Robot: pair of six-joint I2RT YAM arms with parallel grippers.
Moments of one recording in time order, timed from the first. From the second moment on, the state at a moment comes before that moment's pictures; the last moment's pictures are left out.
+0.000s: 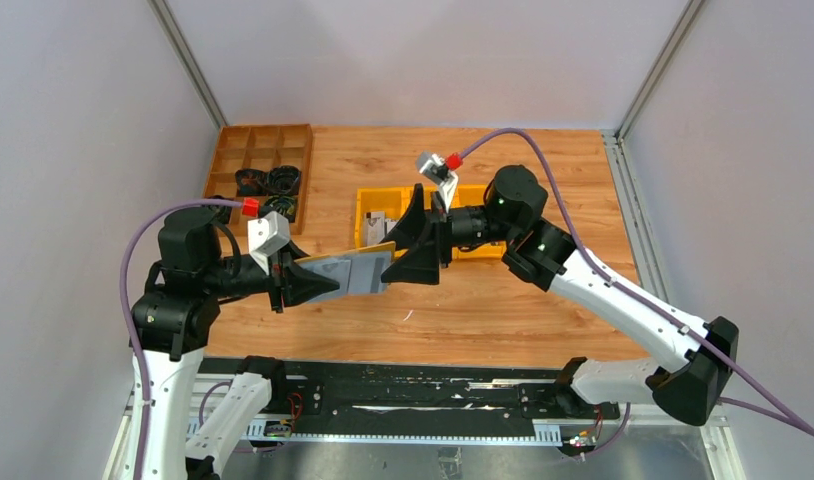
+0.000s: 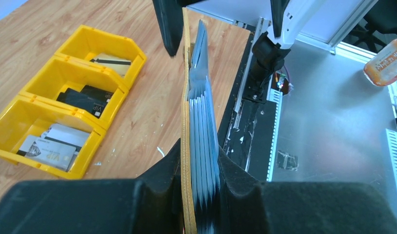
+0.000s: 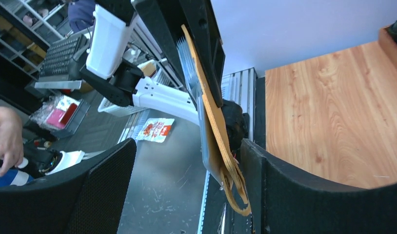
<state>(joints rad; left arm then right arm) -0.13 0.71 1.20 -0.93 1.15 0.25 0.83 1.22 1.19 0.14 -0.90 0.54</state>
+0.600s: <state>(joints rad) -0.13 0.71 1.21 -0.94 1.16 0.23 0.99 1.31 1.31 -0.14 -0.65 0.29</state>
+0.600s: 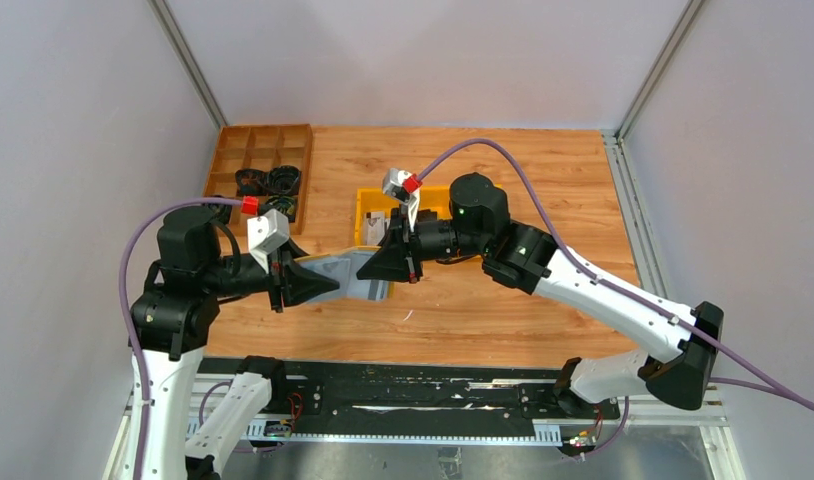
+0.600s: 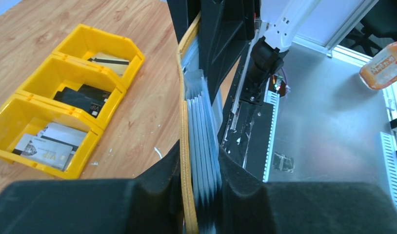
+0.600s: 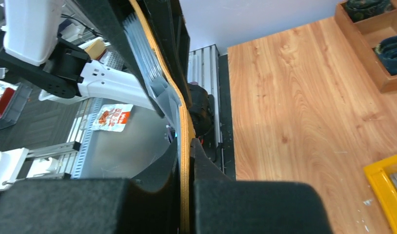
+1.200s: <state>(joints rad) -0.13 0.67 1.21 -0.93 1.20 0.25 0.99 1.24 1.31 -0.23 -0.55 0.22</state>
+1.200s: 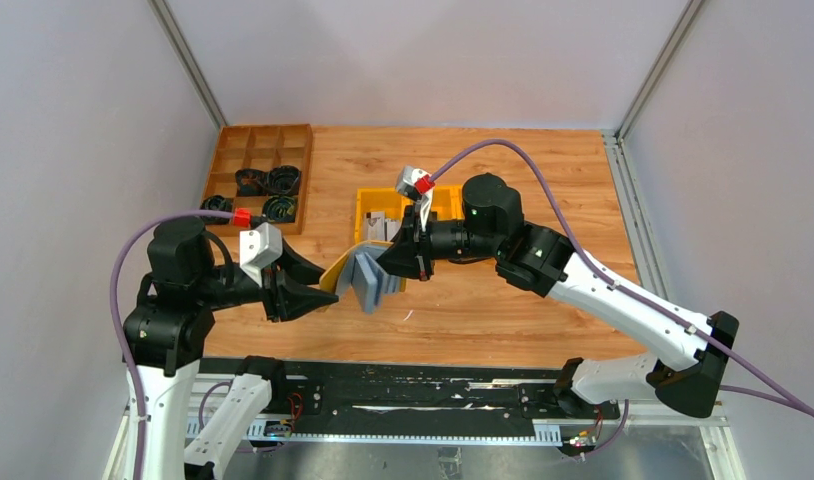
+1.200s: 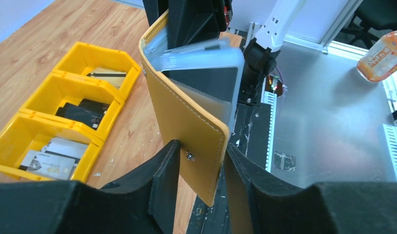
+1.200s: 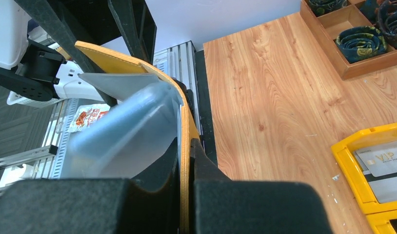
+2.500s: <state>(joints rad) -0.13 0.58 1.14 -0.87 0.93 0.39 1.09 1.33 1.44 -0.32 -0.30 0.34</state>
